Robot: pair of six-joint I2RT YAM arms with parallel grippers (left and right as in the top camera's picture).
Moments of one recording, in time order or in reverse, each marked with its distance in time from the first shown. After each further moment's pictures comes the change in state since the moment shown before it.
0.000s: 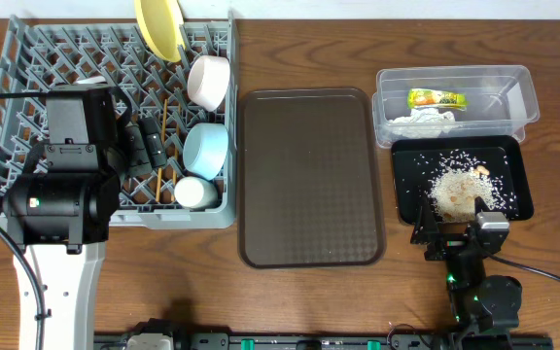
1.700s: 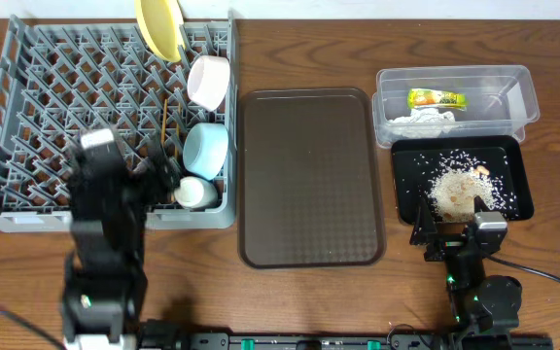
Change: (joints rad) left arm 0.000 -0.532 -0.799 0.835 0.068 0.000; right arm 0.000 0.000 0.000 0.000 -0.012 -0.023
